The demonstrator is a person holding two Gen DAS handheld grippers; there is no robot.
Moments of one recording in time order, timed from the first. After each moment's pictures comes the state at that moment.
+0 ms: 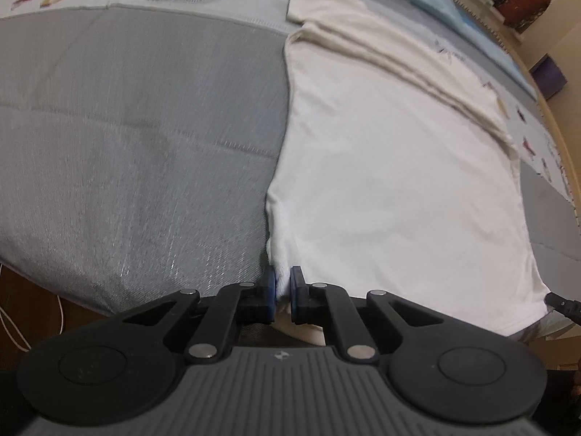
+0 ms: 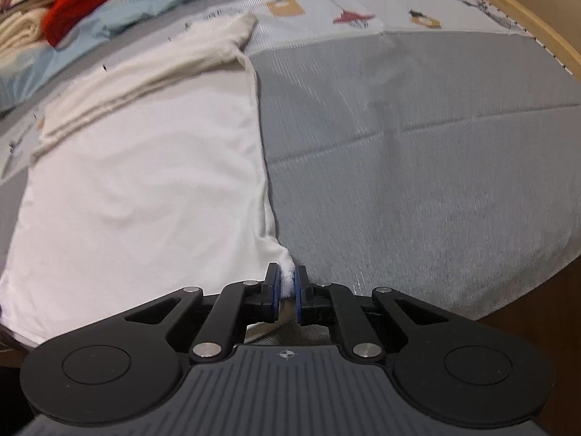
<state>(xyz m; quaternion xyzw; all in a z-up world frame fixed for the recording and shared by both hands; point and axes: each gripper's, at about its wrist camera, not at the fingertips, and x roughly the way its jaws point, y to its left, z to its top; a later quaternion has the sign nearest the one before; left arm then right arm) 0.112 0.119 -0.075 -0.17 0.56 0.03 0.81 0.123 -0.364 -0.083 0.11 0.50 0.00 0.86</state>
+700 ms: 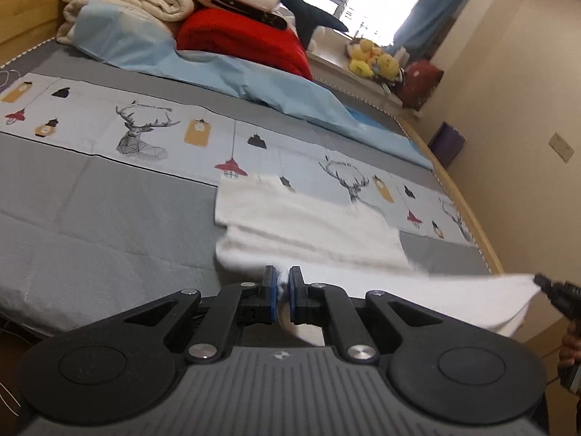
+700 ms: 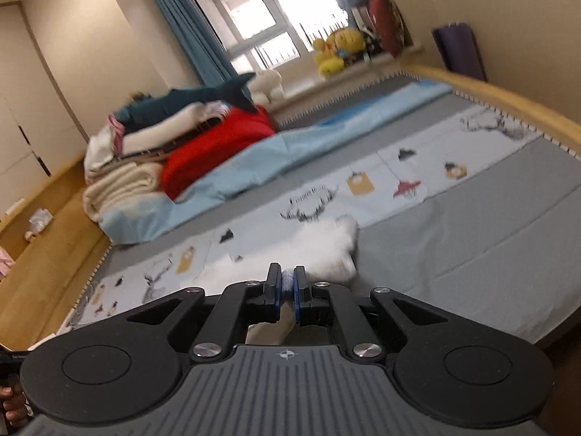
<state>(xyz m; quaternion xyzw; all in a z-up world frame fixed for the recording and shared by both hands) 0.016 0.138 0.113 -0.19 0.38 -0.06 0.90 0.016 -0.435 0.102 0.23 0.27 0.10 0.93</state>
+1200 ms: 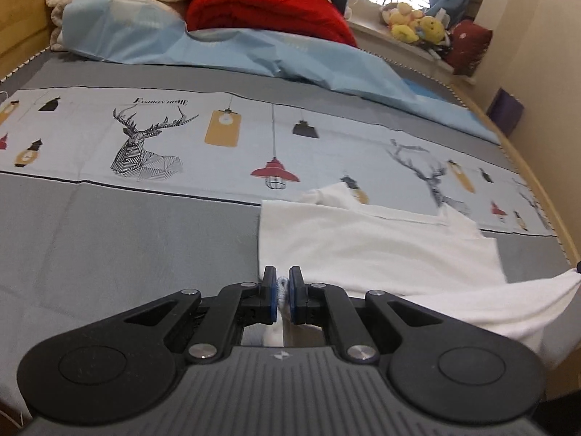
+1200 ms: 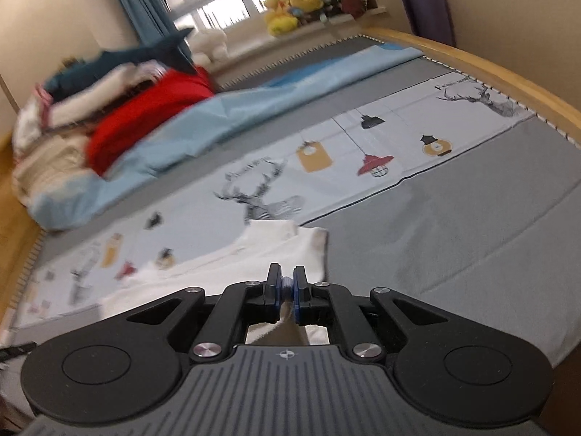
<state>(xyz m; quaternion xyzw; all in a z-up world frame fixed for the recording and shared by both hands) 0.197 0.145 0.007 -0.10 0.42 -0.01 0.90 0.184 -0.398 0.022 0.18 0.37 0.01 0.91</state>
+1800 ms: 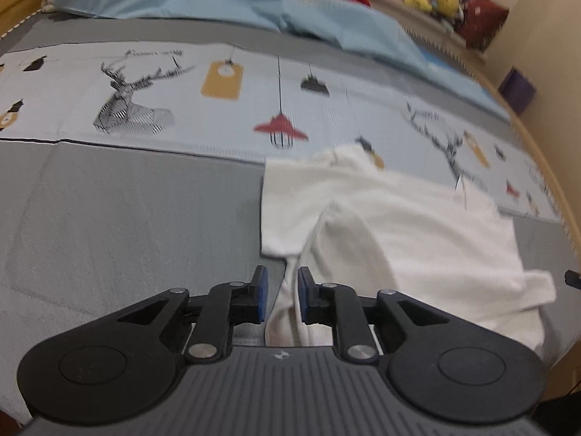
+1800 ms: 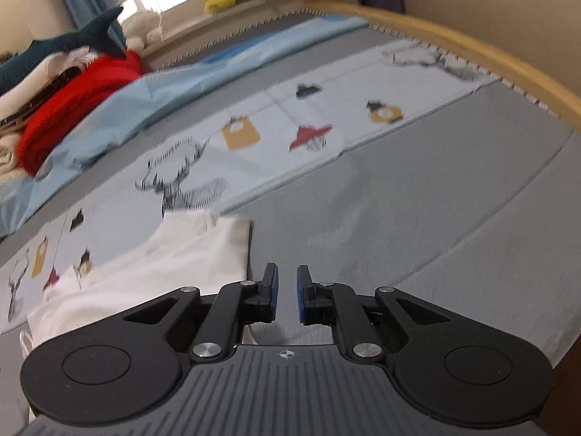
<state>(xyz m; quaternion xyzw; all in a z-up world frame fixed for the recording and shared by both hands) 0.226 0.144 -0.038 -0.11 0.49 -0.02 0.87 0.213 -0.428 -0.051 0.19 0.42 -0.05 0.89</state>
